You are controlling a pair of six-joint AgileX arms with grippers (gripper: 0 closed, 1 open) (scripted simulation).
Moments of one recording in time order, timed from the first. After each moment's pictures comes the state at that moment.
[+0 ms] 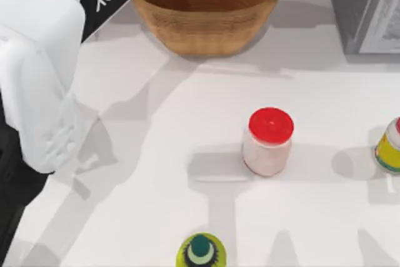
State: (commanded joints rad) left arm -0.60 2.42 2.48 -0.64 -0.53 -0.29; right arm 0.00 0.00 0.00 0.00 0.00 0.00
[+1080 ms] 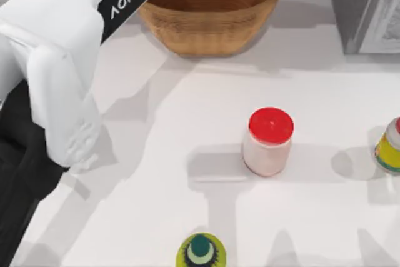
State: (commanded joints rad) left arm -0.58 2.54 2.59 -0.62 -0.50 -0.28; right arm 0.00 0.00 0.00 0.00 0.00 0.00
